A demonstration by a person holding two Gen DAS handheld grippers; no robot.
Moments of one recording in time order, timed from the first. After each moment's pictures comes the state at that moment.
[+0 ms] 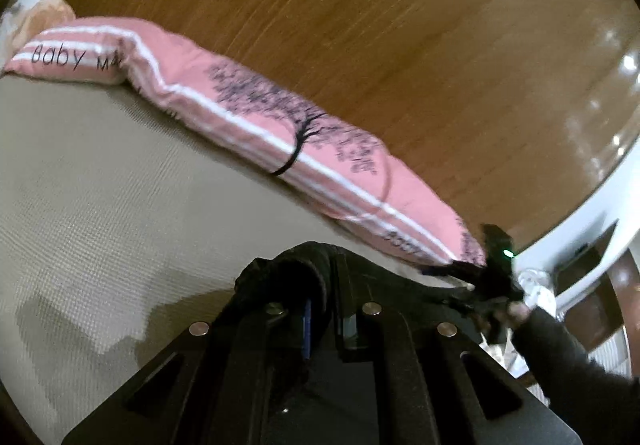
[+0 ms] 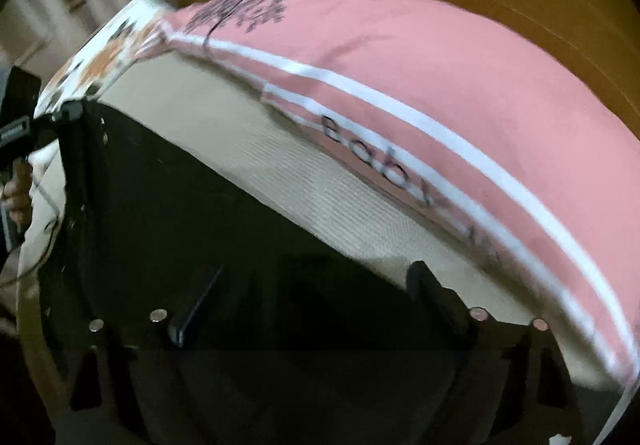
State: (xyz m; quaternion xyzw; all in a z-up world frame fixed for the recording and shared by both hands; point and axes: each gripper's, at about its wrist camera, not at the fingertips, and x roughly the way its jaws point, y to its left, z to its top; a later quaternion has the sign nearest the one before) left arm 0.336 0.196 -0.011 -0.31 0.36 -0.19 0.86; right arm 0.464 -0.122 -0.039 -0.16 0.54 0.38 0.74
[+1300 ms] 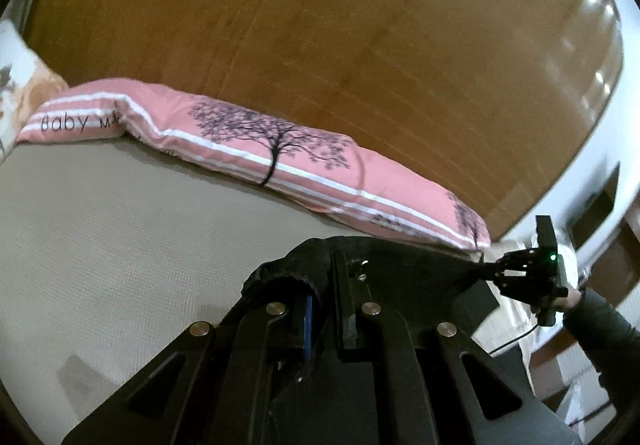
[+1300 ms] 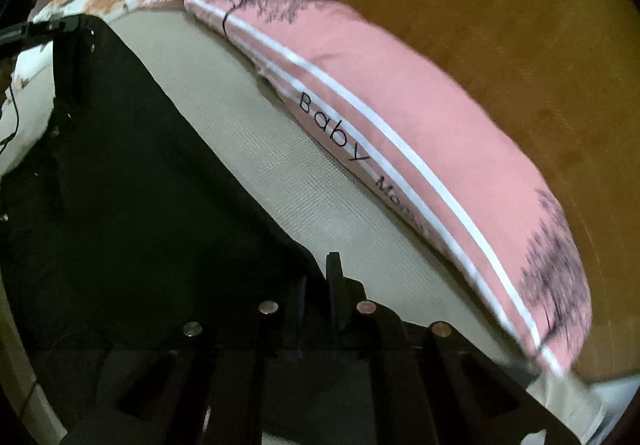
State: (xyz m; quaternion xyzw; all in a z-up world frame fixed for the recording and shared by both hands) left arm 0.279 0.193 0.034 -0.21 0.35 -0.21 0.89; right arm 0.318 -0.150 0.024 -0.29 0.44 0.26 0.81
